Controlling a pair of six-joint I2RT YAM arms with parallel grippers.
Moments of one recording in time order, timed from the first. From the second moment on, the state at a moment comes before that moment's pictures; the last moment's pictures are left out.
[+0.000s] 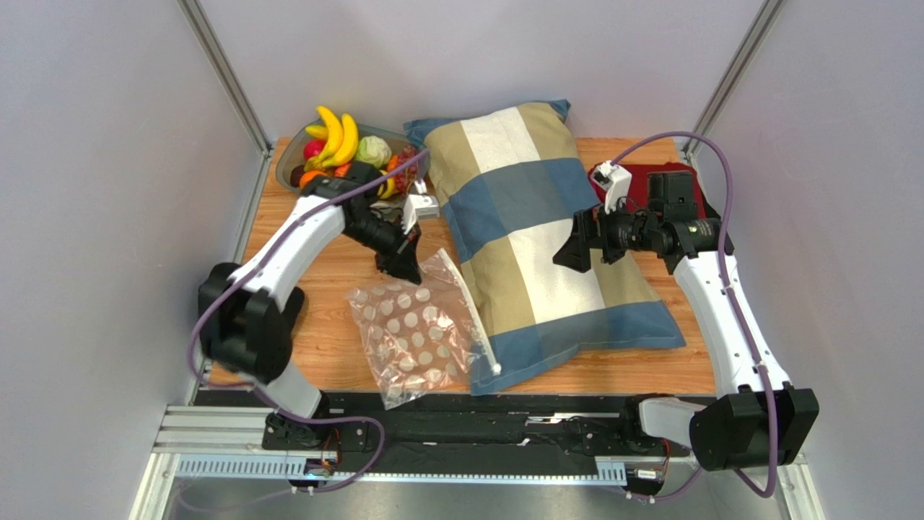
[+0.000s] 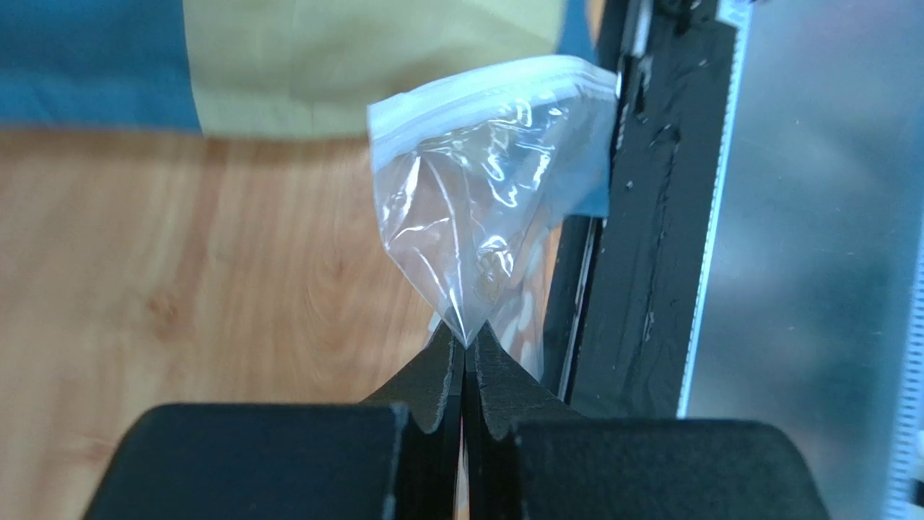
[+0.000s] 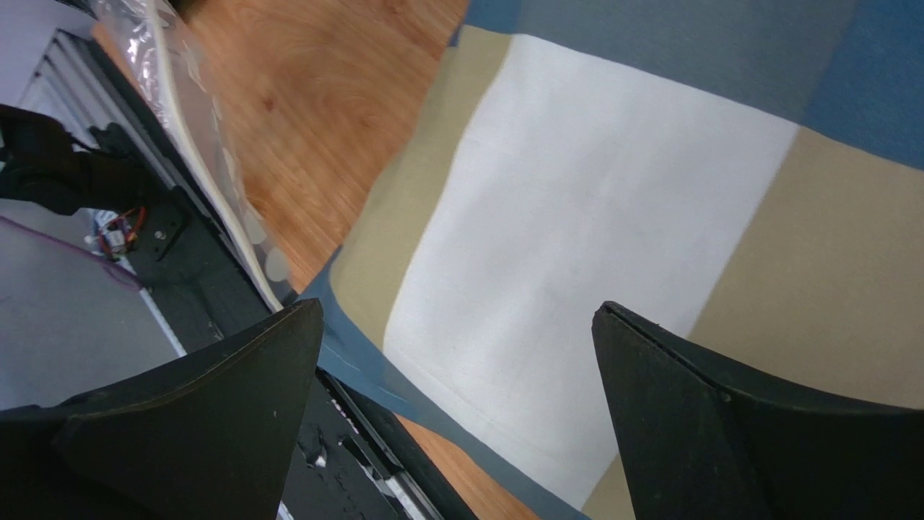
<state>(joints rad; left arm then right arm) -0.33 1.58 1.43 -1.18 0.87 0.70 0.08 1.22 1.22 -0.83 -0.73 -0.17</state>
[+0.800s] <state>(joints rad) -0.37 1.21 1.35 -0.97 1.11 0.75 0.64 1.00 1.04 -0.60 -0.77 -0.24</state>
